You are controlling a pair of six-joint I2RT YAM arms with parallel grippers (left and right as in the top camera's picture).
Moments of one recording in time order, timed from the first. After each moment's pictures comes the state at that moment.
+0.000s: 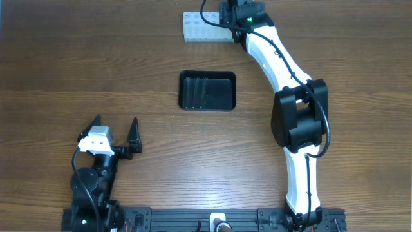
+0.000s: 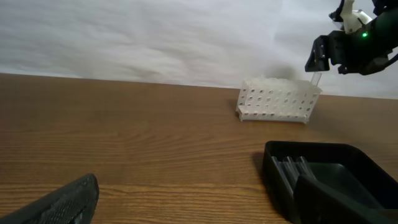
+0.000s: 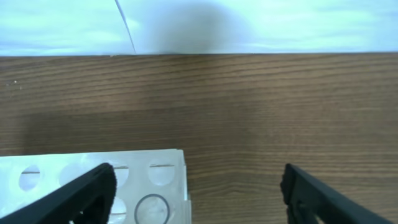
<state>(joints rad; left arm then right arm) -0.05 0.01 0.01 -0.07 0.05 -0.11 0.31 2.30 2.00 -0.45 0.29 0.20</state>
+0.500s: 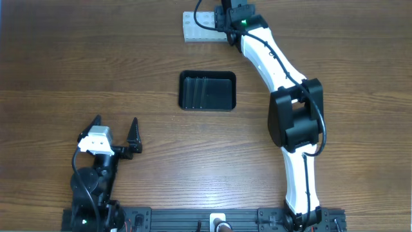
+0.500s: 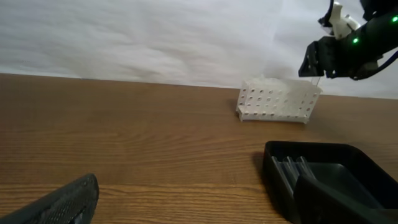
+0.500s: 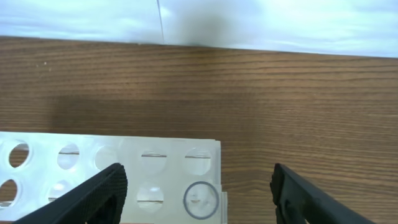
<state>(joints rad) -0.05 0.01 0.01 -0.07 0.05 -0.11 0.33 2.32 2.00 -0.44 0.26 0.18</state>
